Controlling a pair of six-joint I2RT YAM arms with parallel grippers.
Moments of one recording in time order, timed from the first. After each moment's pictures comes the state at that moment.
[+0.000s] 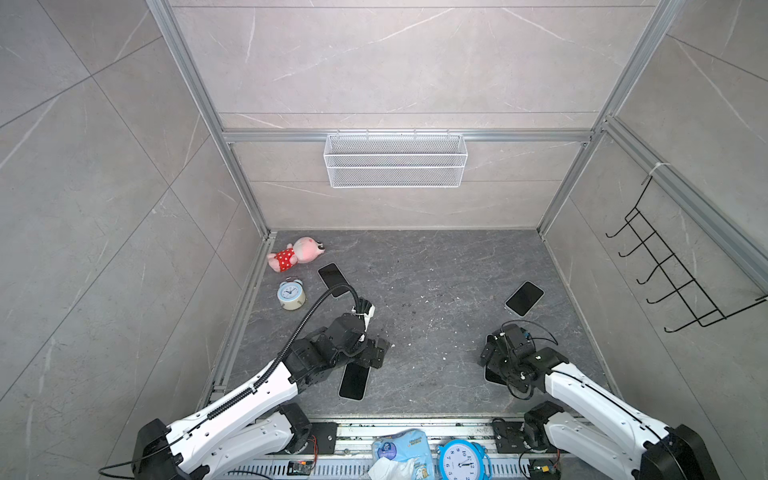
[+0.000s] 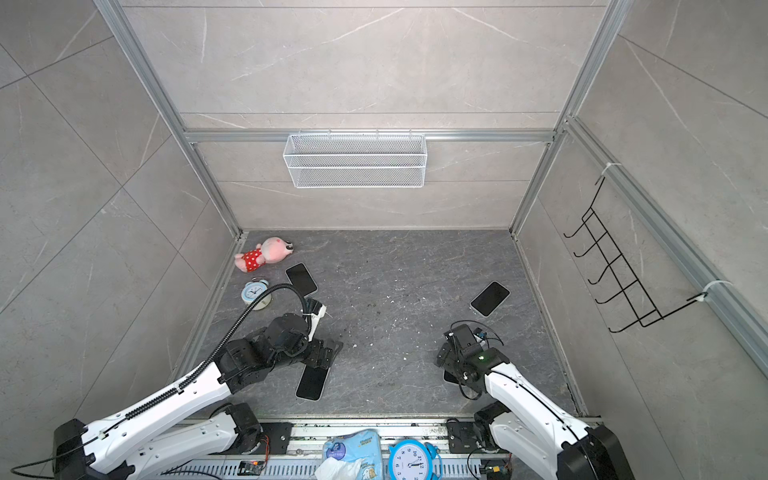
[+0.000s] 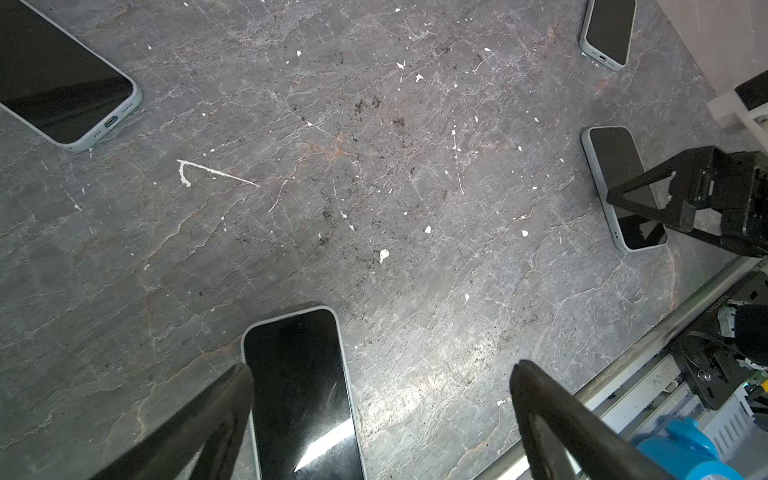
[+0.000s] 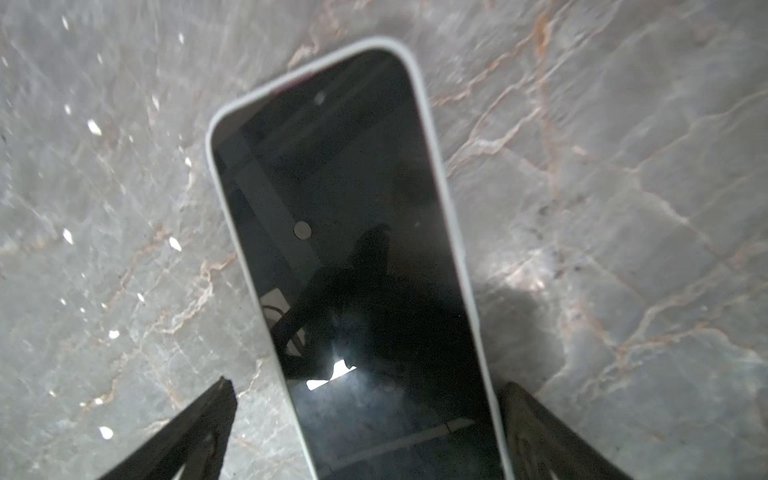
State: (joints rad) left arm -0.87 0.91 0.73 -0.62 -0.10 -0.42; right arm 0.44 0.97 0.42 -0.71 0.12 0.95
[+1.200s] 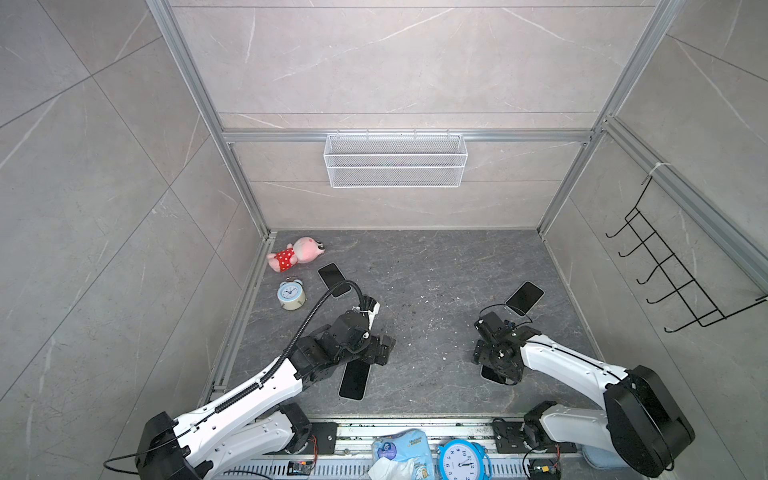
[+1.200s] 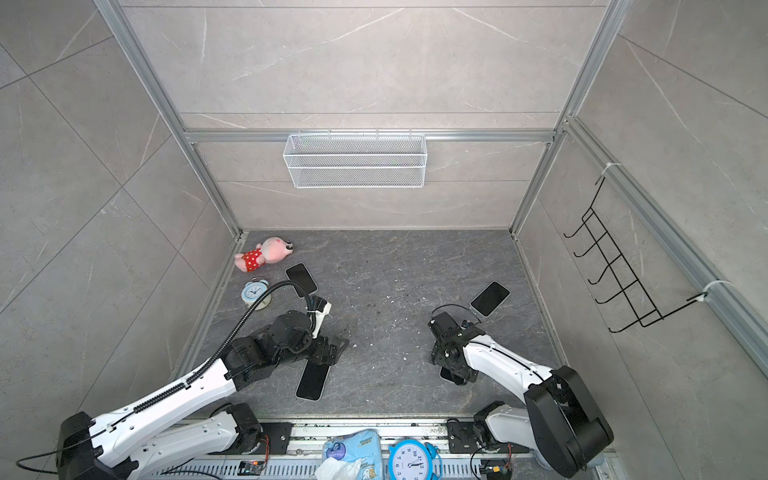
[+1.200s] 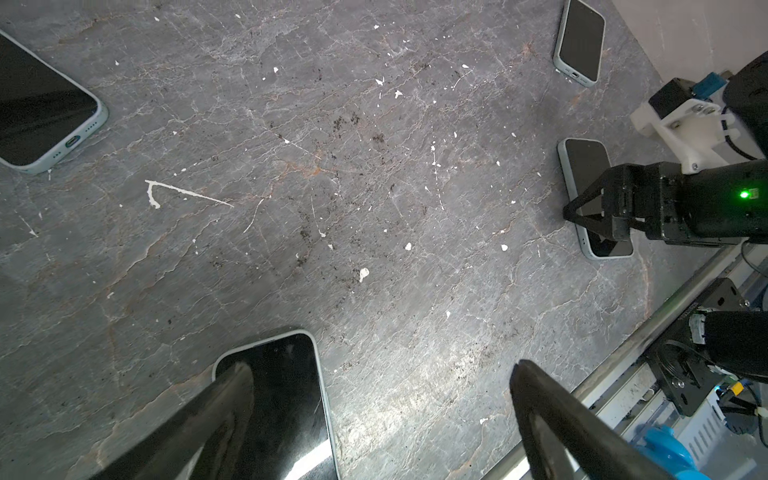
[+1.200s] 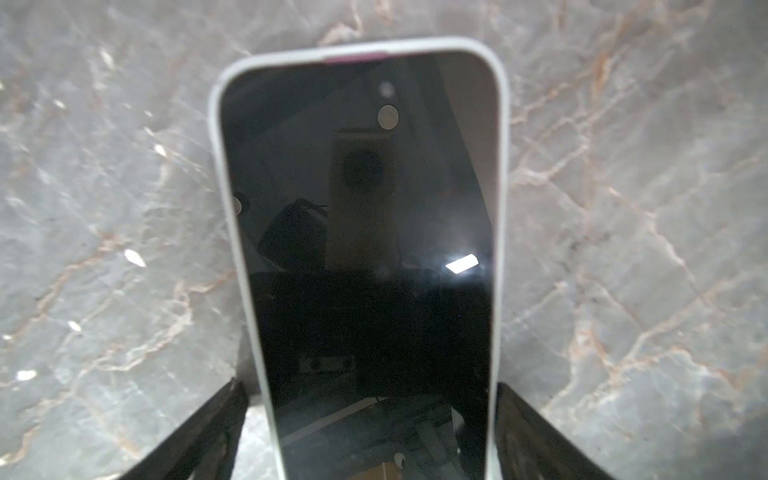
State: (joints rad) left arm -0.87 0.95 0.73 -0.54 -0.06 -0.42; right arm 0.48 1.27 0.57 -0.73 0.18 0.90
